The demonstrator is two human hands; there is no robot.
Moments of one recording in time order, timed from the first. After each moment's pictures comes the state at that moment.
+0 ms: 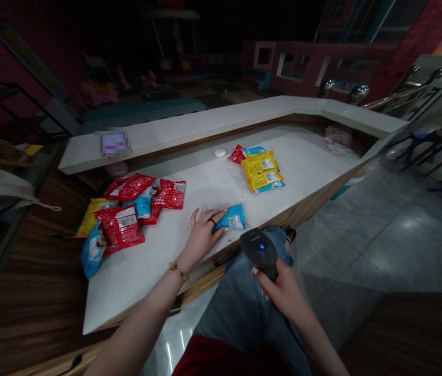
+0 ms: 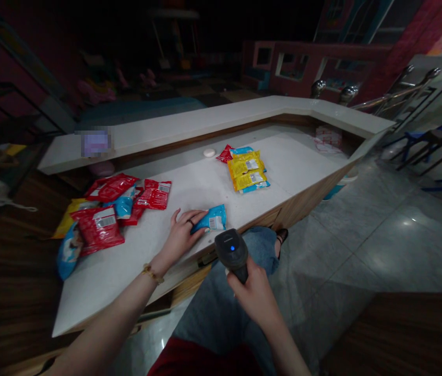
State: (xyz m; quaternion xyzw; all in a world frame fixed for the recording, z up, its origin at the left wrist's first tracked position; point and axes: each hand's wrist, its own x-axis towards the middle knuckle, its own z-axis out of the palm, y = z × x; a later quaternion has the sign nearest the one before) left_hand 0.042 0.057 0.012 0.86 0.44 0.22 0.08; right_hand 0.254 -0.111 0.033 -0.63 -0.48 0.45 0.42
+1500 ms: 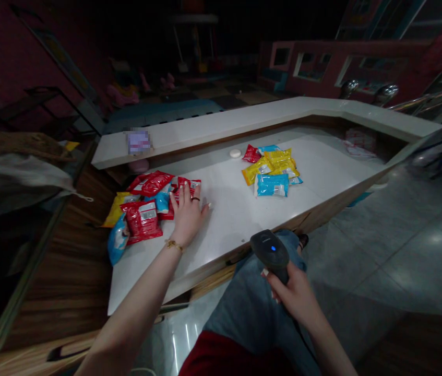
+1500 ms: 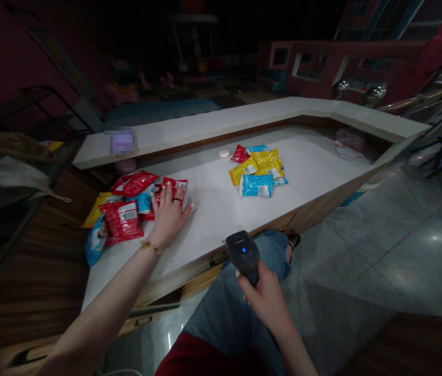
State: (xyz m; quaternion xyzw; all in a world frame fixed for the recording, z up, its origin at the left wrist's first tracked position) left_hand -0.010 0.101 0.031 0.75 0.64 0.16 -0.09; right_hand 0.249 -0.111 0.026 -0.63 -0.48 0.45 0.41
